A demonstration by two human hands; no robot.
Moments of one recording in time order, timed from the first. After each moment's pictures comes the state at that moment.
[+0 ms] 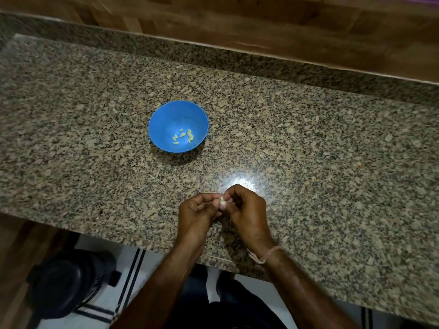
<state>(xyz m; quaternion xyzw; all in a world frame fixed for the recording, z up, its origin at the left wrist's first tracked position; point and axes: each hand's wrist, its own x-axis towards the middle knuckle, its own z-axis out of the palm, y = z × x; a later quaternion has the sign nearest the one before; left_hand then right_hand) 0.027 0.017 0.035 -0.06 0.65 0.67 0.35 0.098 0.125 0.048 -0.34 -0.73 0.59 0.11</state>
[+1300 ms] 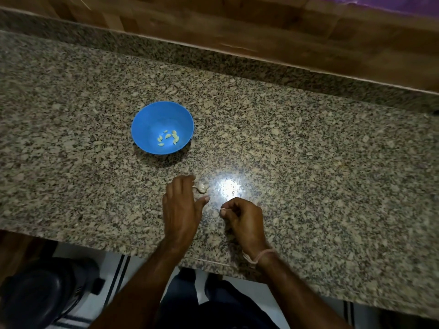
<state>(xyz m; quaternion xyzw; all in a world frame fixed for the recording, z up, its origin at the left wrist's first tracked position) 0.005 0.025 0.003 0.27 0.92 0.28 0.05 0.126 0.141 0.001 -0.40 -0.76 0.51 0.09</state>
